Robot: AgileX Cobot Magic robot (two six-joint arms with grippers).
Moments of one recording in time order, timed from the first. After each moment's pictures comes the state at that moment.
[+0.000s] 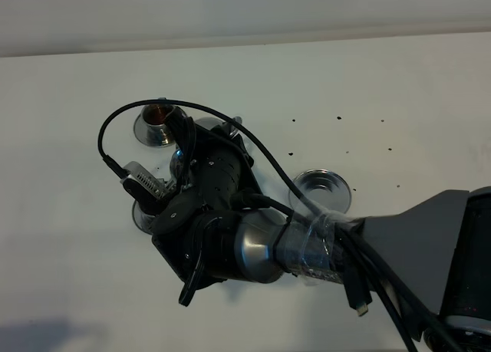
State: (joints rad) left arm 0.07 0.00 -0.51 0.00 1.06 -0.04; right arm 1.13 2.23 -1.53 -1.36 1.01 -0.23
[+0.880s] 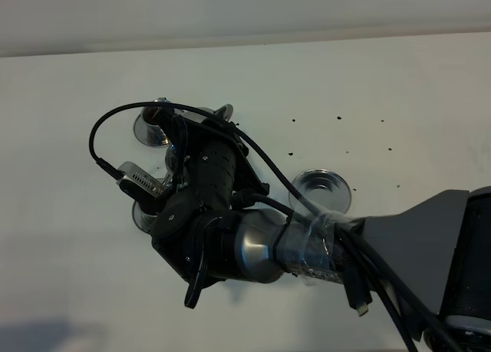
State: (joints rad) left arm 0.07 0.00 -0.51 0.00 1.06 -0.04; right arm 1.13 2.23 -1.53 -1.46 1.01 -0.26
